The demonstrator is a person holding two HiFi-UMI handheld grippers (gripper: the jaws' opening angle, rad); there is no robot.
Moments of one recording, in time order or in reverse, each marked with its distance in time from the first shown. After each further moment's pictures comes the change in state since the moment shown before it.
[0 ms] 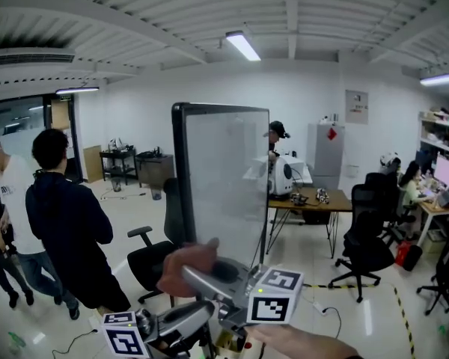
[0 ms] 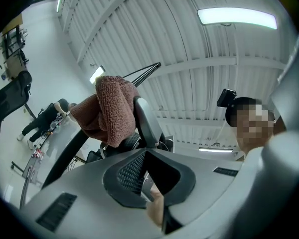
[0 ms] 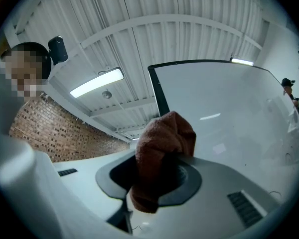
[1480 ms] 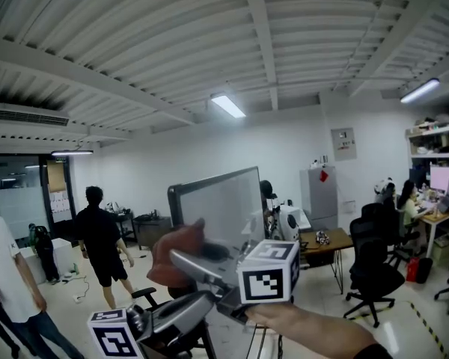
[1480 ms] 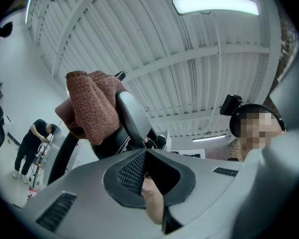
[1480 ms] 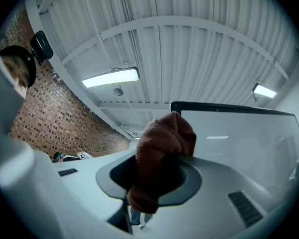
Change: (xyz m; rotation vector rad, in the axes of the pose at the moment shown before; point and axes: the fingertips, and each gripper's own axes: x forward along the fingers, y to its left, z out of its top) left arm 0.070 -0.076 0.091 0.229 0.014 -0.105; right arm 0.035 0.029 0.141 -0.298 -0.002 0.037
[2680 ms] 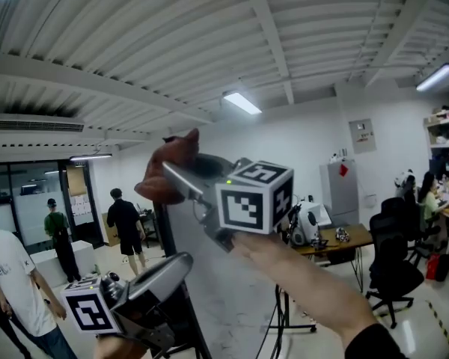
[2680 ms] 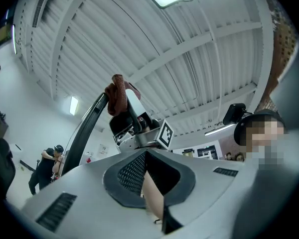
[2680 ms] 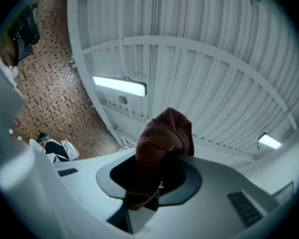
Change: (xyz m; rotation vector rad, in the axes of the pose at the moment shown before) left arm 0.058 -0.005 0.053 0.163 -0.039 0.106; right arm -0.002 -0.065 0.143 -0.291 -0.181 -0.031
